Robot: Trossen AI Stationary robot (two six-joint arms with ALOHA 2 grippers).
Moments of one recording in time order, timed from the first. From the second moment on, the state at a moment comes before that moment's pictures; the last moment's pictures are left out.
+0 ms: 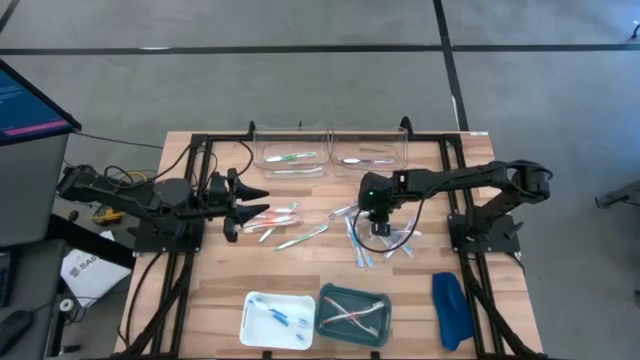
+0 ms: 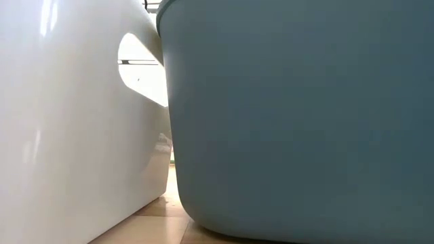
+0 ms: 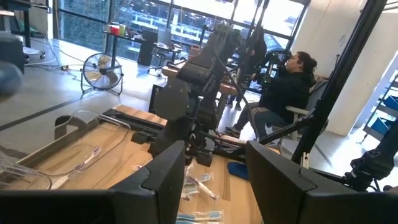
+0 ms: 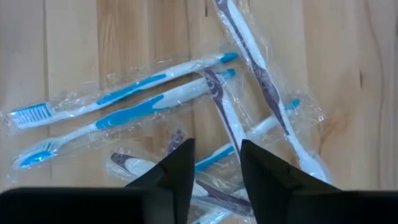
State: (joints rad) left arm -0.24 0.73 0.62 0.13 -0.39 -0.24; right arm -0.16 1.52 0.89 -0.55 -0.04 -0.11
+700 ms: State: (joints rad) left arm -0.24 0.76 0.62 0.16 -0.39 -0.24; right arm -0.19 1.64 0.89 -0.55 0.04 -0.11
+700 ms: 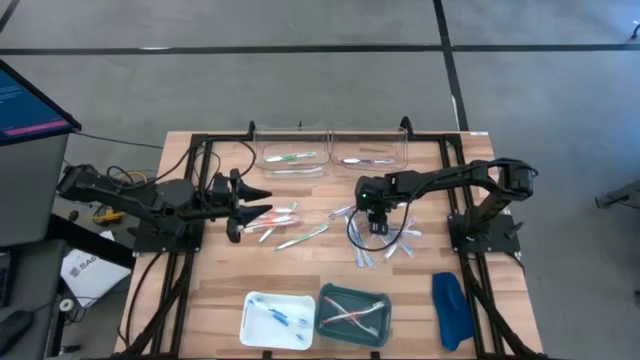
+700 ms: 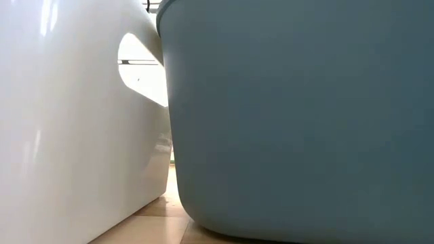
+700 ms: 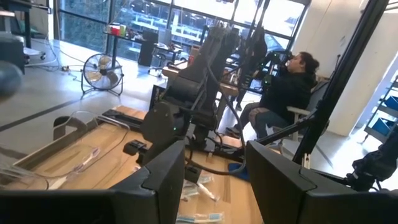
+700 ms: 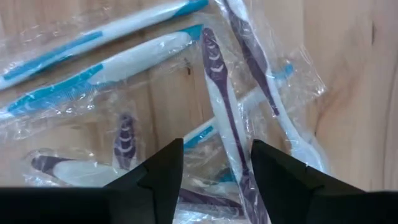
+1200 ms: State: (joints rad) left arm -0.24 0.76 0.62 0.16 -0.39 -0.24; right arm -0.22 1.66 0.88 -0.55 0.05 -0.11
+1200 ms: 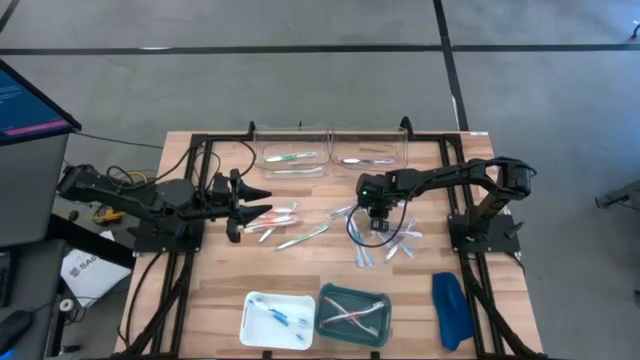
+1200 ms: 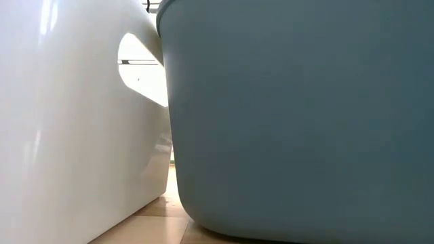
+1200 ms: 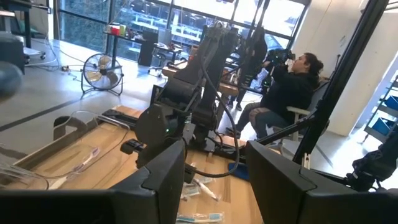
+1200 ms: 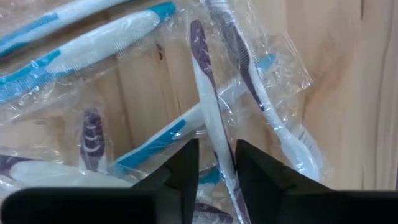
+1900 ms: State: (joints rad) left arm -0.24 0.76 0.62 0.16 -0.39 -0.24; right arm -0.18 1.66 1.11 -0.87 0.08 -0.08
